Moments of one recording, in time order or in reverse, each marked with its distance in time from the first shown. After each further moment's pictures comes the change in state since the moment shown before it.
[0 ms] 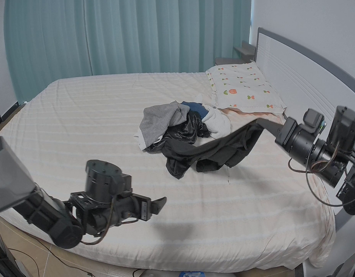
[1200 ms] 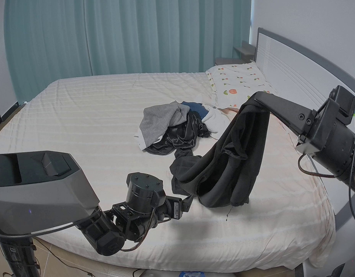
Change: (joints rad) left arm -0.114 0.291 -0.152 -0.237 0.106 -0.093; right arm 0.299 -0.240 -0.044 0.080 0.017 -0.001
